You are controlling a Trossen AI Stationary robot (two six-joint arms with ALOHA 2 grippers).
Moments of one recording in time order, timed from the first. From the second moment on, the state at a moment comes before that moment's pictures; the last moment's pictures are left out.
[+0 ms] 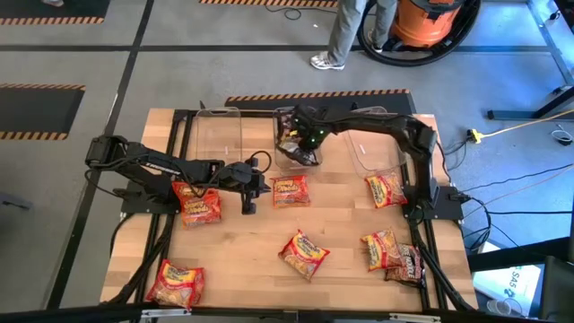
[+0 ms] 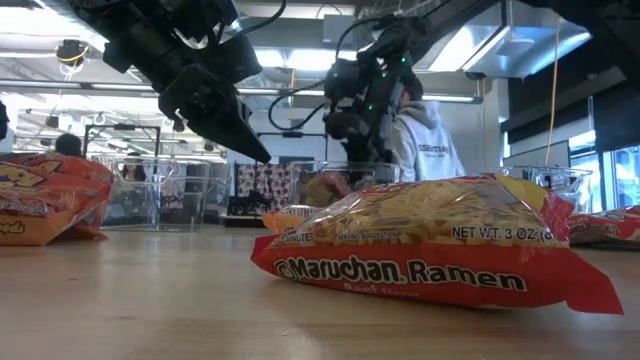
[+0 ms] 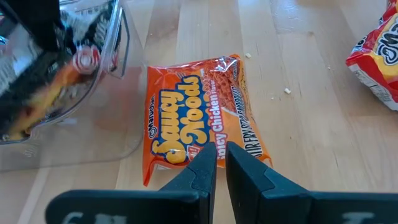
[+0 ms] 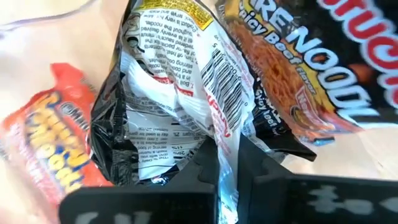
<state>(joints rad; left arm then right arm) 0.01 1.37 0.64 0.08 -0.09 0.07 -0.43 2.00 1.58 -0.79 -0.17 0.12</state>
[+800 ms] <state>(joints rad) -0.22 1.37 0.76 0.15 -0.32 0.06 -0.10 1.67 1.39 -0.88 -0.18 0.15</state>
